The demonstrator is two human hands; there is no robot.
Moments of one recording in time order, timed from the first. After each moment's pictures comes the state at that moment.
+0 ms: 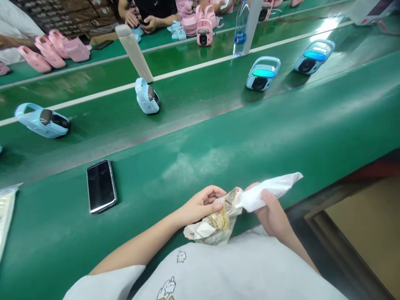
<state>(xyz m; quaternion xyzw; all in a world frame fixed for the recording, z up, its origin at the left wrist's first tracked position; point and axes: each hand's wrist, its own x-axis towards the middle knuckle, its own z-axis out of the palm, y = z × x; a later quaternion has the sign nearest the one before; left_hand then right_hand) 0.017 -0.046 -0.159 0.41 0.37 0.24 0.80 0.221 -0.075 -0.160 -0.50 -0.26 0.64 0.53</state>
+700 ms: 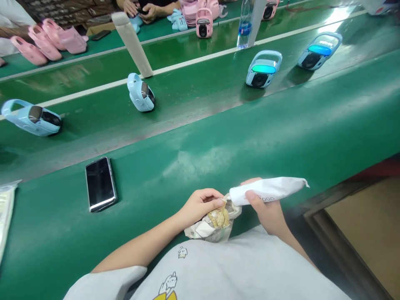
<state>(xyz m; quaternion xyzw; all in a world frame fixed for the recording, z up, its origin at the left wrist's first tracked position) 0.023 -0.047 -0.158 0.37 0.45 0.26 0.77 0.214 -0.063 -0.143 -0.58 -0.48 0.47 0.47</state>
